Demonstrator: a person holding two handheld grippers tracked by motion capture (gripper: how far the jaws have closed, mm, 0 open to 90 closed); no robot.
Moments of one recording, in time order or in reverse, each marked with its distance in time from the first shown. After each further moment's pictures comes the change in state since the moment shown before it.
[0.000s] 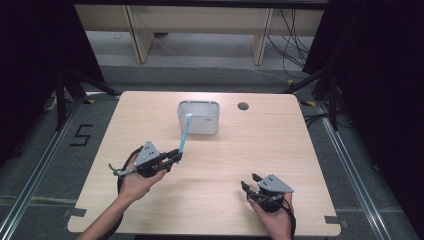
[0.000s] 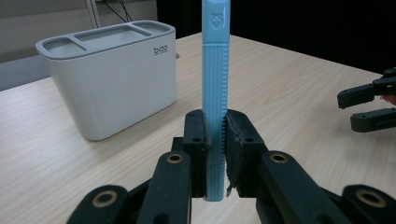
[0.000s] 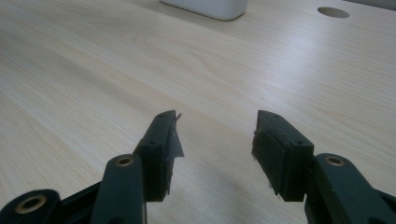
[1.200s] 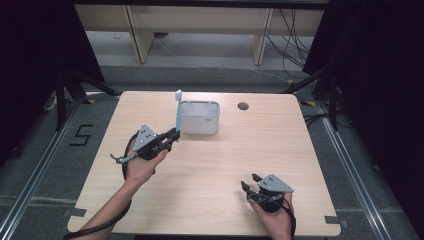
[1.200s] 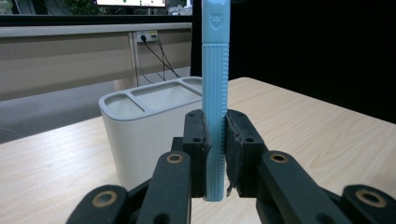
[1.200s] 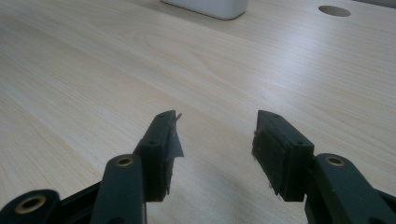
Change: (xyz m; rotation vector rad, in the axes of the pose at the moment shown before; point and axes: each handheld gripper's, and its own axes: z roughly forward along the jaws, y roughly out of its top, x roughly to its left) left arm 0.026 0.029 0.022 -0.204 0.122 -0.061; right arm -0.002 0.001 0.000 -0.002 0.001 -0.020
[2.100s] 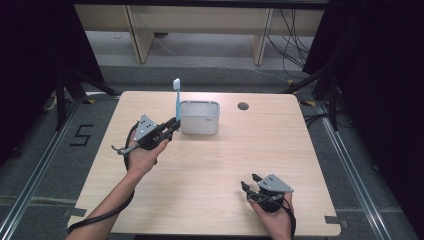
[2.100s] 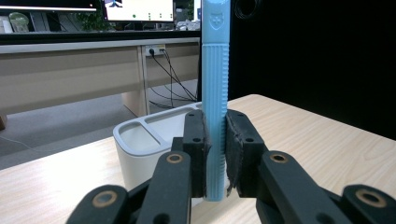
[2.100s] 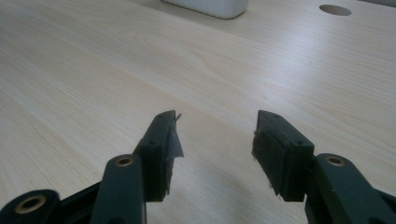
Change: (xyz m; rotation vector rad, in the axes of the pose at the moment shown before) left arm 0.010 0.018 0.014 -0.029 0.027 0.024; right arm 0.000 0.000 0.000 0.008 0.001 -0.004
